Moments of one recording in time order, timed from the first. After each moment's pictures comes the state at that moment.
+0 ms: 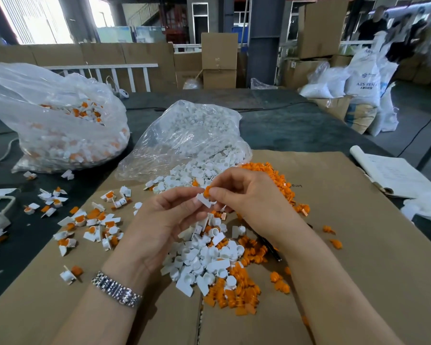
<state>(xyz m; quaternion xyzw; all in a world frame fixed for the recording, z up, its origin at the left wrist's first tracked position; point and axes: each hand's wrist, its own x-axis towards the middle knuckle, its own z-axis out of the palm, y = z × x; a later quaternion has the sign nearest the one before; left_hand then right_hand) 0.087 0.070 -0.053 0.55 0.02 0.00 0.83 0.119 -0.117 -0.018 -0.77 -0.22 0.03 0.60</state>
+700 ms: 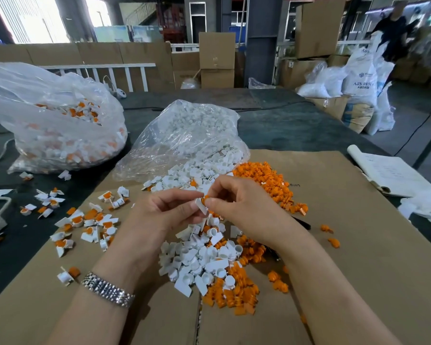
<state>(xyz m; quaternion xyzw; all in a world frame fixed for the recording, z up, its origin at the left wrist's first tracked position) 0.081 0.074 -0.047 0.66 0.00 0.02 0.75 0.120 -0.114 -0.021 -0.84 -0.26 0.04 0.47</state>
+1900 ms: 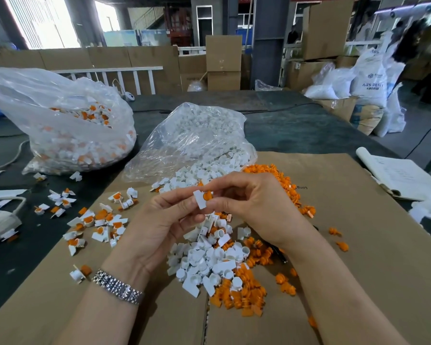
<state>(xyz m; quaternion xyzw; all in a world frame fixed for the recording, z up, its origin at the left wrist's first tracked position) 0.085 0.076 -0.046 0.52 0.01 0.00 0.85 0.118 -0.117 -0.020 -0.74 -0.32 0.00 0.59</state>
